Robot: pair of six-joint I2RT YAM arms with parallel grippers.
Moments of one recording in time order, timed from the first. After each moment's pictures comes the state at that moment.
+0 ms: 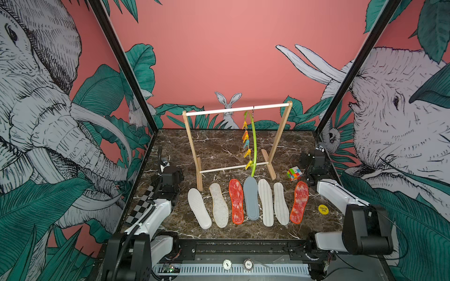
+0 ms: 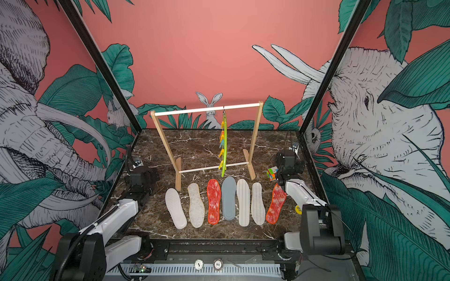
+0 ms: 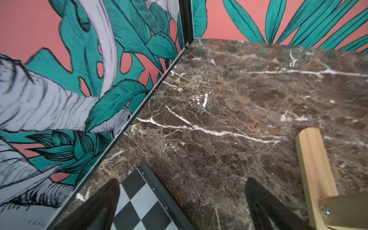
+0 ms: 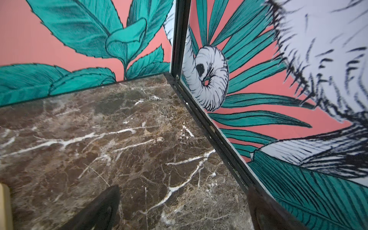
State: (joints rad) left arm -0.10 1.14 0.44 0.16 -0.54 -0.13; right arm 0.03 1.39 0.72 0.20 0.53 0.09
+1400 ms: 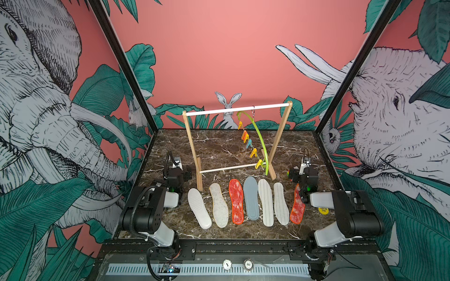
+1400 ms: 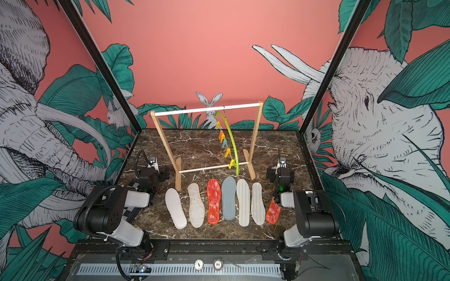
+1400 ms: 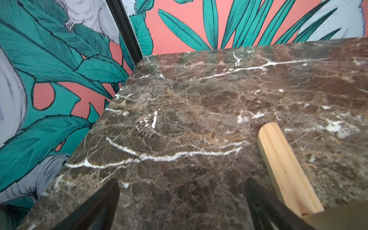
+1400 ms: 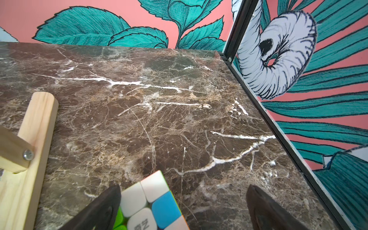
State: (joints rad) left arm -0.09 1.57 0.37 0.85 -0.30 0.08; right arm 0.03 1.53 0.39 0.74 0.24 -0.04
